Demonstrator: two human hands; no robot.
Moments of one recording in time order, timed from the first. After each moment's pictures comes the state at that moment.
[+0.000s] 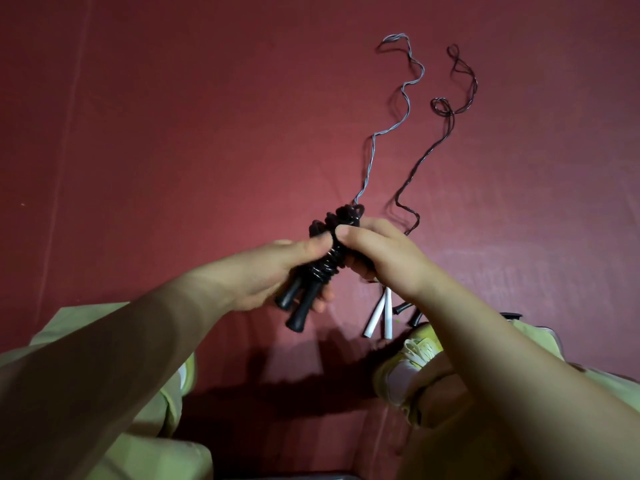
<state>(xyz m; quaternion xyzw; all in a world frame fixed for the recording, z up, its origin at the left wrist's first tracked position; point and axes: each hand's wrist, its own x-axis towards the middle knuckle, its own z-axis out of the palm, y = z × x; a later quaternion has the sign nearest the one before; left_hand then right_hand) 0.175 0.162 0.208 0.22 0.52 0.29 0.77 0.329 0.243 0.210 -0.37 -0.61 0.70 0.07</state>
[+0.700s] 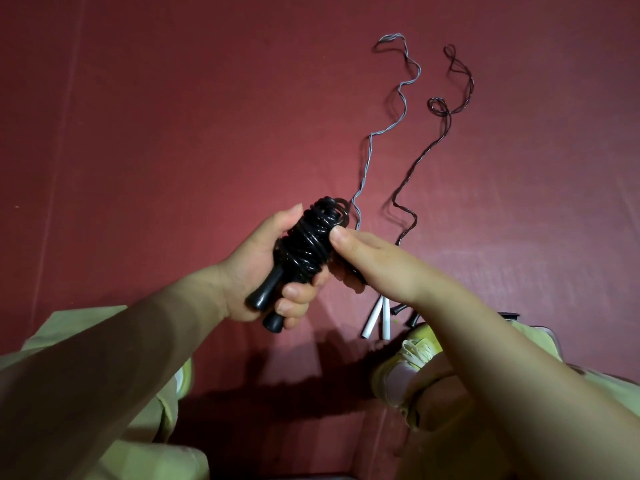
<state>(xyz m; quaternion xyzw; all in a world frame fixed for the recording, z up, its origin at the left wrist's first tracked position) 0.166 0.163 0.204 0.14 0.39 0.28 0.87 0.331 0.240 0.213 -0.33 -0.67 0.66 -0.01</state>
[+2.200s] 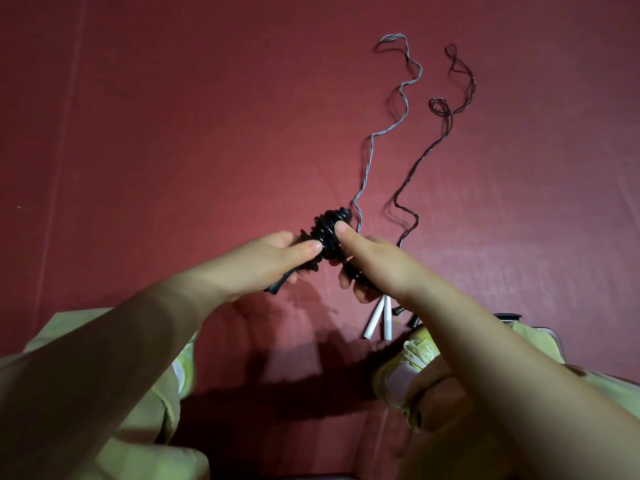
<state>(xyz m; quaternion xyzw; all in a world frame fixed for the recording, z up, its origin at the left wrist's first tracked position) 0.162 0.169 0.187 0.38 0.67 0.24 0.59 0.326 0.244 0.204 -0.50 -0.60 0.62 -0.06</state>
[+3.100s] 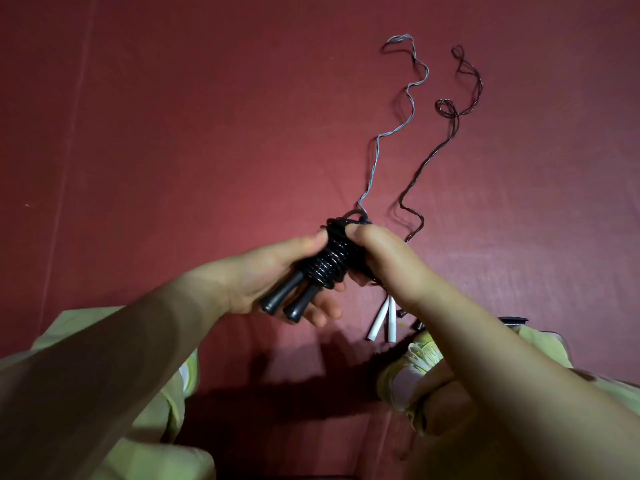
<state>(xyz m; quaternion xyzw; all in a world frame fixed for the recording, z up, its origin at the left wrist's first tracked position) 0.162 0.164 0.203 0.19 0.48 0.22 0.83 0.321 0.241 0.197 -0.40 -0.59 0.70 0.07</state>
